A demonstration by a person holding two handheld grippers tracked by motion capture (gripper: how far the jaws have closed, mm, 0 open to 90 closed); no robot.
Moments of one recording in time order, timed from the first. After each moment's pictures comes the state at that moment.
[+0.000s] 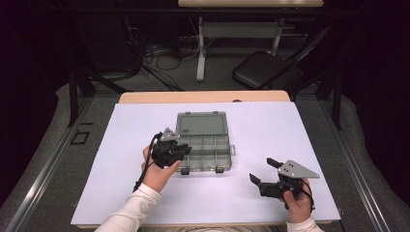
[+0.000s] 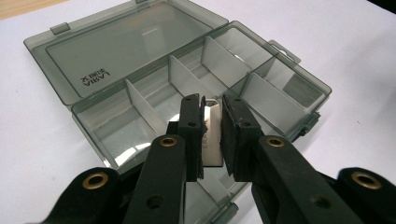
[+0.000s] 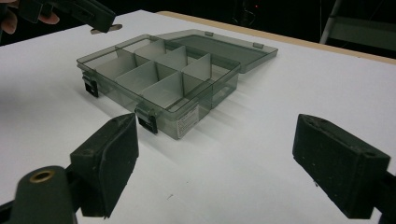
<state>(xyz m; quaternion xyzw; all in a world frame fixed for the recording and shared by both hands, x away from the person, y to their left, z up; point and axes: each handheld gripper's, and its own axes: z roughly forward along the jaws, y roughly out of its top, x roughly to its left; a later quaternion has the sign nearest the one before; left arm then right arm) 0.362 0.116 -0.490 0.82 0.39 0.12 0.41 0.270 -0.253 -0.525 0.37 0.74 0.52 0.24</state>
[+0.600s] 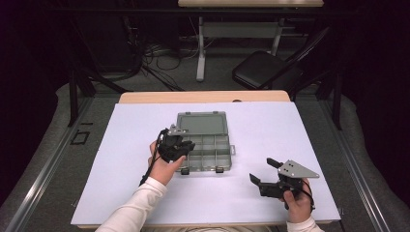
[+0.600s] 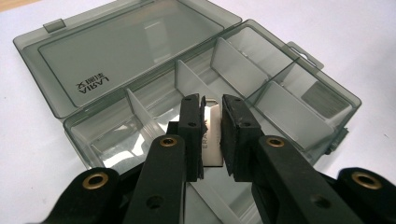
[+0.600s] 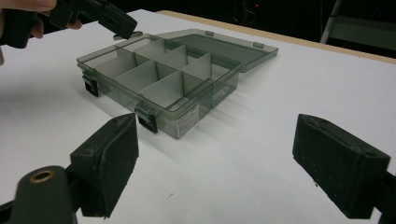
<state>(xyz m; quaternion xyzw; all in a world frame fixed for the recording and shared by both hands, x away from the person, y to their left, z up) 0.384 0.104 -0.502 0.82 0.40 0.12 0.39 0.270 -0.253 -0.525 0.37 0.74 0.51 0.24</state>
